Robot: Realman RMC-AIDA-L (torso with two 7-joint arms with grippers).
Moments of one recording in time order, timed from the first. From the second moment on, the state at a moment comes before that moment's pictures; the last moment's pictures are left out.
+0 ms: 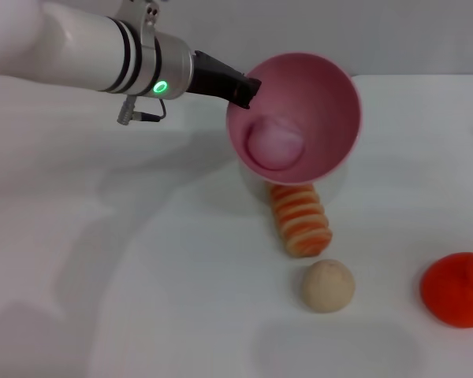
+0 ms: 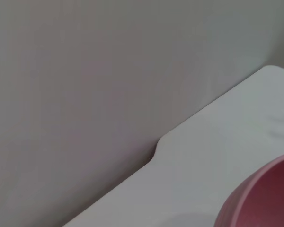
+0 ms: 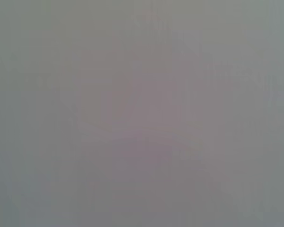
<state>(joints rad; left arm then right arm) -0.79 -2.07 1.50 0.97 2.23 0.82 -2.44 0.19 2.07 -0.81 -1.01 -1.30 -1.16 1.35</state>
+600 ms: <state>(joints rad) -0.77 -2.07 1.63 0.98 2.11 0.72 -2.38 0.20 2.08 -0.81 -0.99 -1.24 -1.21 1.35</state>
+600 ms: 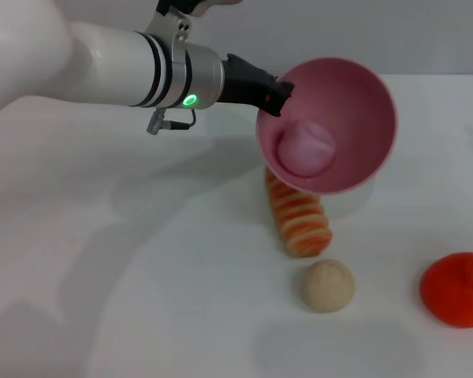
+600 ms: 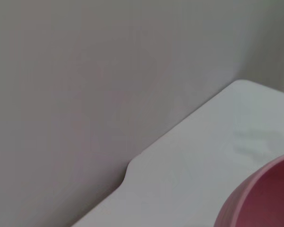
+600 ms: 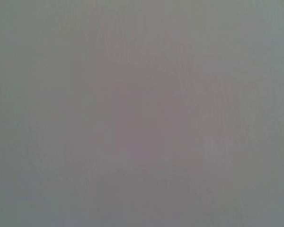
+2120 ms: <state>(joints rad) -0.51 -2.07 2.30 1.23 2.08 -0.29 -1.89 0.12 2.08 -0.78 -0.90 -1.00 -1.39 1.22</state>
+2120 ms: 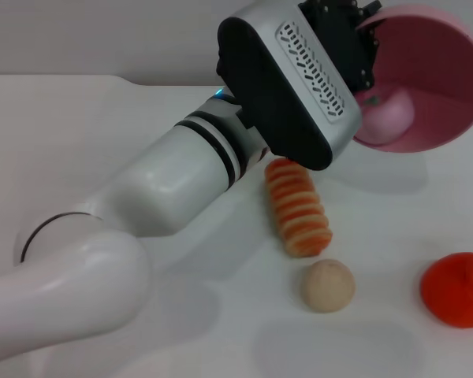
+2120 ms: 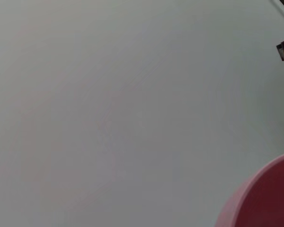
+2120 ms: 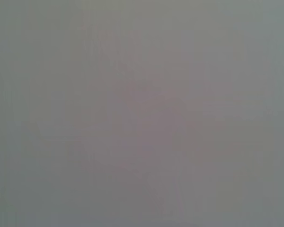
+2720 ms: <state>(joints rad) -0.49 -2.07 2.37 1.20 2.18 -0.46 -1.89 0.13 2.08 -0.78 -0.89 -1.00 -1.39 1.22</state>
